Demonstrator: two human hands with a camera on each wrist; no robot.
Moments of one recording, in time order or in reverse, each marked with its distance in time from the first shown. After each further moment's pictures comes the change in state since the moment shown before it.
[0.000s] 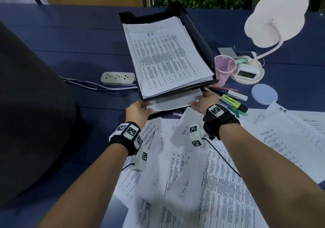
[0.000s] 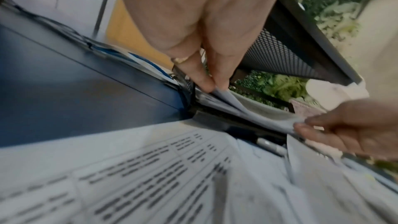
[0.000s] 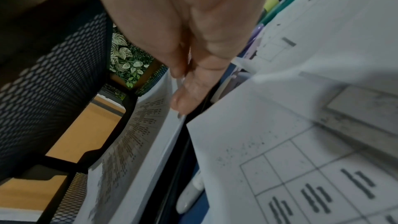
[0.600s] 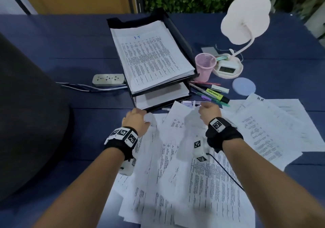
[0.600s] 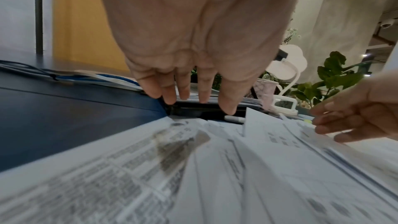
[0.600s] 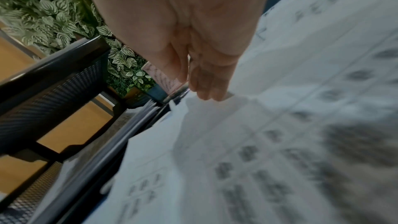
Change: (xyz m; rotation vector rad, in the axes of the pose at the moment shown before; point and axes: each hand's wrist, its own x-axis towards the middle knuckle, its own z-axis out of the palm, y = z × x) left_hand -0.050 0.004 0.002 0.852 -0.290 0.219; right_hand -0.031 0.040 -0.074 -0.555 0.192 -0.228
